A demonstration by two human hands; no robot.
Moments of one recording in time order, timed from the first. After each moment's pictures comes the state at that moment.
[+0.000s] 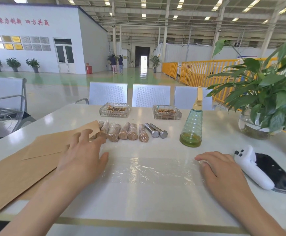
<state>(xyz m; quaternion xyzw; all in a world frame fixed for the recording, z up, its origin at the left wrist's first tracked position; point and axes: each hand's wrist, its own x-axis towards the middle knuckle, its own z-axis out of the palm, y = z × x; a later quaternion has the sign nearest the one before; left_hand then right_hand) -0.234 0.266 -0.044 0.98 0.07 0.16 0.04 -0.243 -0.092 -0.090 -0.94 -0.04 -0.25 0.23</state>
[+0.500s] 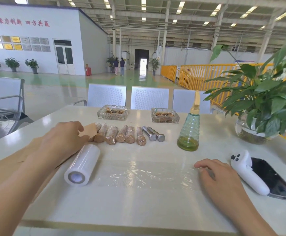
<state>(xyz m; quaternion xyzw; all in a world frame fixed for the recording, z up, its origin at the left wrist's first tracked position) -0.171 0.334 -0.018 0.97 0.14 0.16 0.13 -0.242 -0.092 -0.090 -0.93 -0.01 -0.21 0.30</state>
